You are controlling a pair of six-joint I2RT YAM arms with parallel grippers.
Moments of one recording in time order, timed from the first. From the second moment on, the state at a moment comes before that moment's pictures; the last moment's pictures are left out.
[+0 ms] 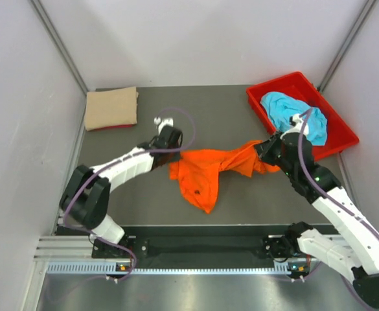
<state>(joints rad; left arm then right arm) -0.60 1.52 0.90 -0.30 -0.25 -0.64 0.48 0.90 0.86 -0.45 0.22 0.72</state>
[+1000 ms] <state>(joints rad) -0.75 1.15 0.66 -0.36 -0.03 -0.49 0.51 0.92 0.73 -0.45 0.24 0.79</state>
